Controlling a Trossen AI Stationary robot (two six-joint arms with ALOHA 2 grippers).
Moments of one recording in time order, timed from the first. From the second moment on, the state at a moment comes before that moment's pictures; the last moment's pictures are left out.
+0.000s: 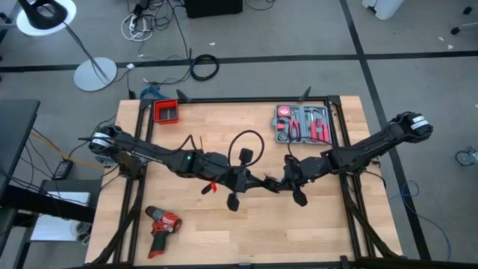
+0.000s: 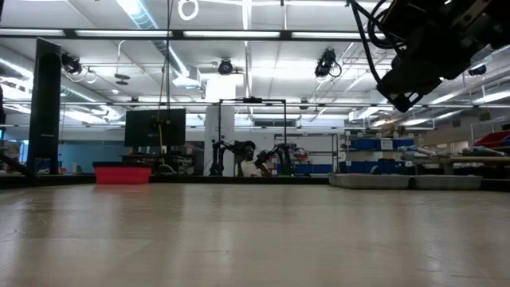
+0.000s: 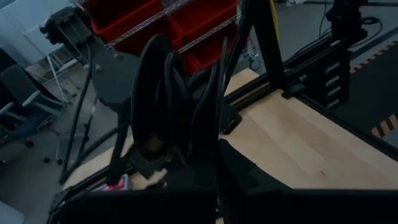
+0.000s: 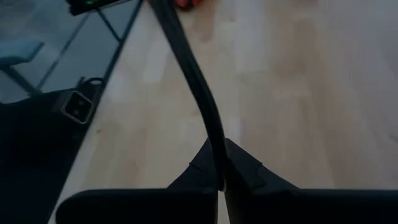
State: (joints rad) left arm -0.25 1.63 1.32 0.10 -0.09 0.43; right arm 0.31 1.13 0.50 0.07 0.01 0.37
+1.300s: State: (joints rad) left arm -0.23 1.58 1.32 -0.31 -0.21 0.17; right arm 0.56 0.76 0.55 -0.22 0.15 0.31
